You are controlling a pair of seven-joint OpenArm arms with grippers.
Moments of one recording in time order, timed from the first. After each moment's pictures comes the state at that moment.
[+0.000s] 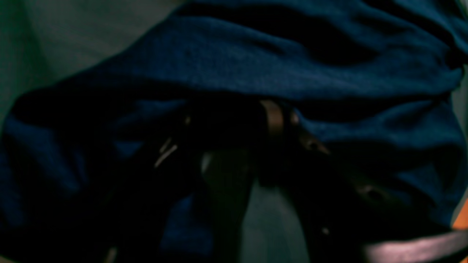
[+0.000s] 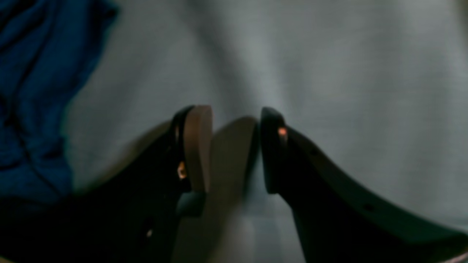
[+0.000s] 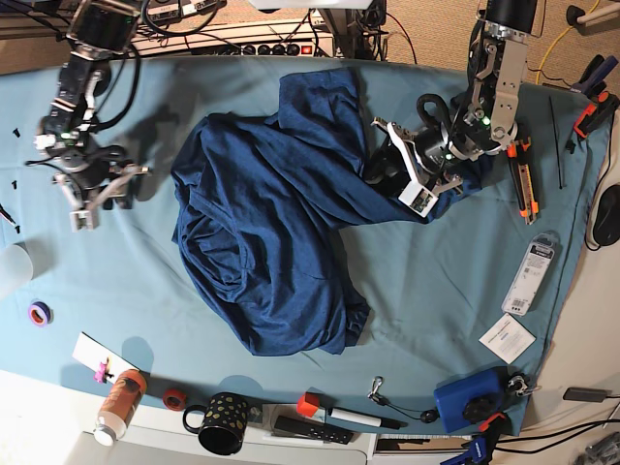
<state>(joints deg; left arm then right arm) 8.2 -13.2 9.4 91.1 -22.7 -31.9 30.5 -3.8 19.3 28.3 86.1 13.2 31.4 -43.0</state>
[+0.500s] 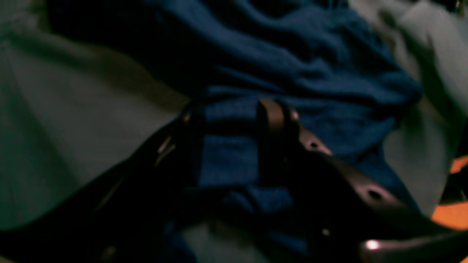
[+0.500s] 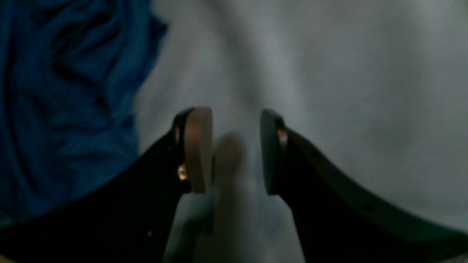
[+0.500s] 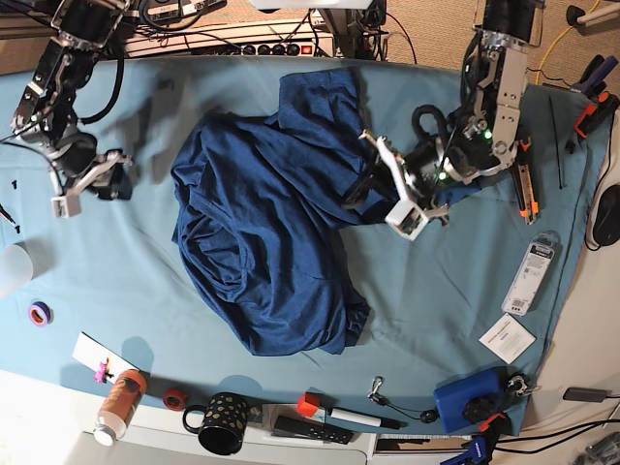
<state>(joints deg) 4.3 -11.5 9.4 98.1 -25.2 -36.4 31.3 -7.4 21.1 33.9 86.1 36.0 39.6 -52.7</state>
